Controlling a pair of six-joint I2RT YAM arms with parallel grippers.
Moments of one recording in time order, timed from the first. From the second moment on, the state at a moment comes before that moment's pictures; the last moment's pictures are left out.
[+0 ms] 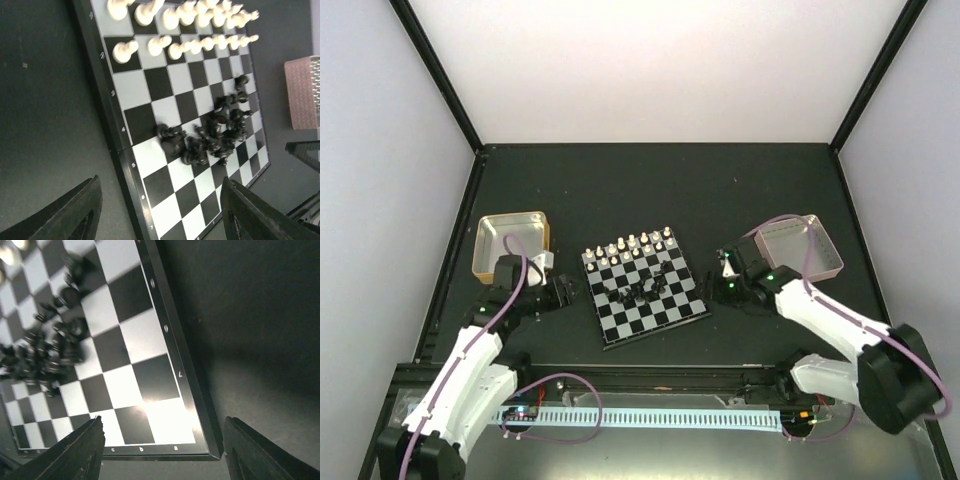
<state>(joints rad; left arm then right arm) -0.16 0.66 0.41 -0.55 0.50 -0.58 0.53 1.12 0.60 -0.50 -0.25 0.67</state>
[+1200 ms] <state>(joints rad) -0.29 1.24 0.42 -0.23 0.41 -0.72 0.60 1.49 0.71 -0.40 -0.19 0.69</state>
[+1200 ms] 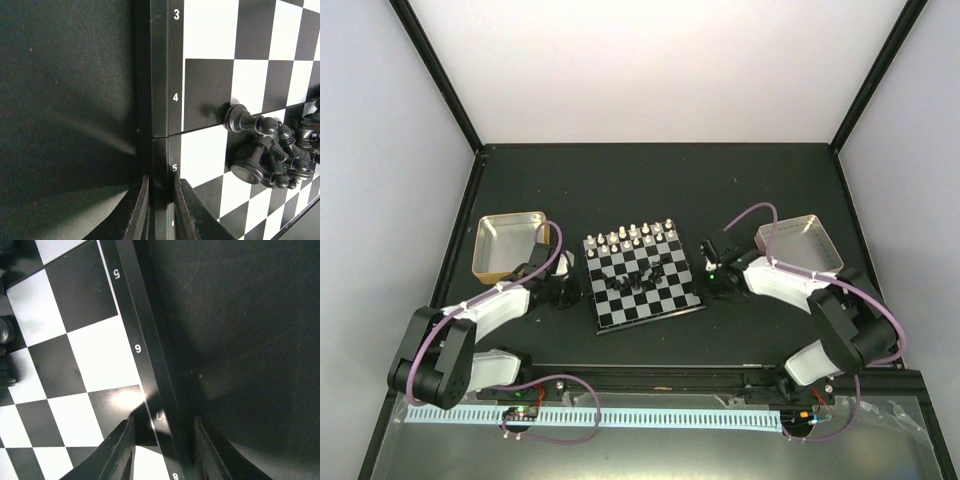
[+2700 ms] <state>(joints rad) -0.34 0.25 0.47 -0.49 -0.14 -0.68 0.99 2.19 1.78 -0.81 0.04 0.40</state>
